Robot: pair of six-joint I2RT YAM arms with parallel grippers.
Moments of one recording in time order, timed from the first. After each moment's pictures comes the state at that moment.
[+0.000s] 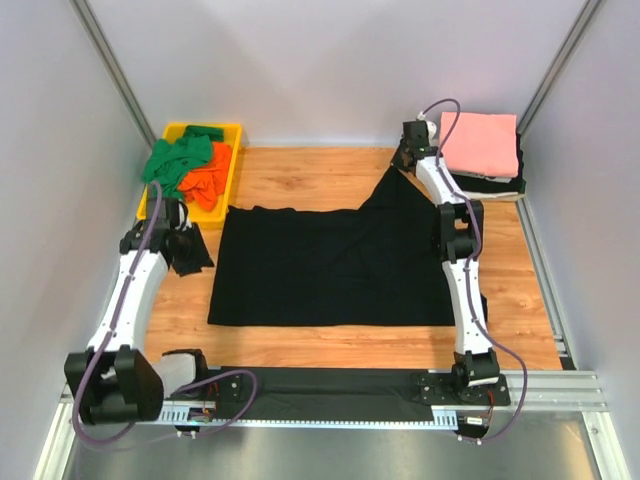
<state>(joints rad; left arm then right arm) 0.06 1.12 0.94 -0.88 0.09 -0.36 0.13 2.73 2.50 -0.49 0.13 0.54</state>
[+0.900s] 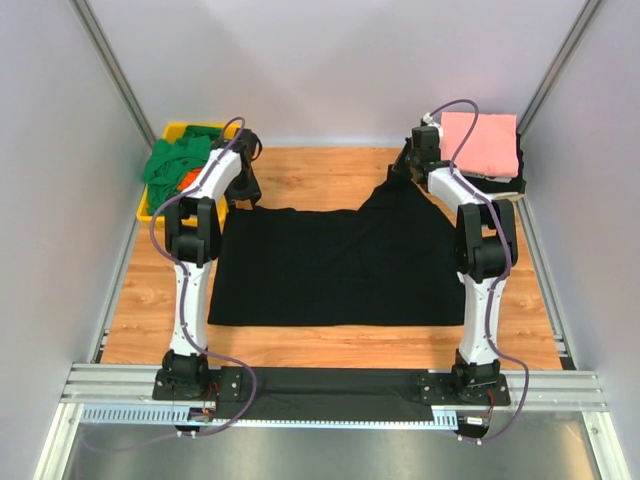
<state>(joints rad) -0.17 2.41 2.17 -1.07 -0.25 -0.54 0.16 2.19 1.73 -0.11 0.03 0.54</state>
